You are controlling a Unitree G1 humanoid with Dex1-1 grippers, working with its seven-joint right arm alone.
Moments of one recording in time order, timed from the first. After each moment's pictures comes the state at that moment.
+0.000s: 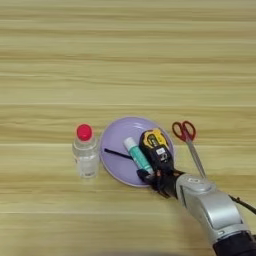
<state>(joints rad) 0.01 -0.16 0.19 0.09 0.04 0.61 0.38</state>
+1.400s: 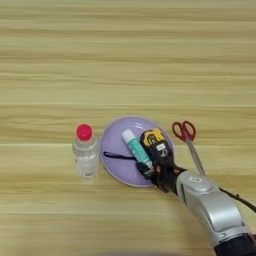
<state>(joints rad) 0.03 -0.16 0.19 0.04 0.03 0.53 0.38</state>
